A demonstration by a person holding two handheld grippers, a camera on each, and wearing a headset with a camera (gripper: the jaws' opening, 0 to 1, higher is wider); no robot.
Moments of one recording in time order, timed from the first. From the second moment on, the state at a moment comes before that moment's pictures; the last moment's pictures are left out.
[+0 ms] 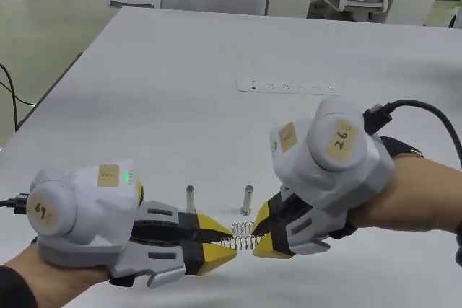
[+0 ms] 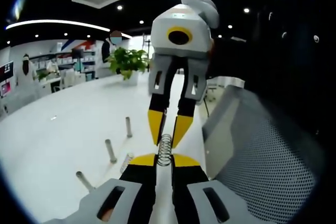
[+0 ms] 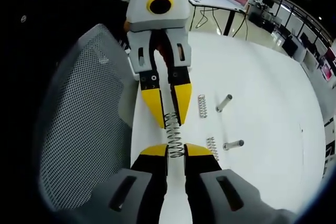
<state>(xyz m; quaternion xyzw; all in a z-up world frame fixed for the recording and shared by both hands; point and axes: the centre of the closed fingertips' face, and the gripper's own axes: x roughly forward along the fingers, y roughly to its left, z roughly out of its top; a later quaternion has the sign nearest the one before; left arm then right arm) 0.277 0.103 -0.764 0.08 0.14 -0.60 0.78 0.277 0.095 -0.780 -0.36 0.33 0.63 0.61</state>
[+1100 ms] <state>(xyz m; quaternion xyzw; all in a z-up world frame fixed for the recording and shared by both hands) 0.277 0.102 -0.758 0.06 0.14 -0.60 0.78 0.275 0.096 -0.767 -0.34 0.32 0.63 0.62</state>
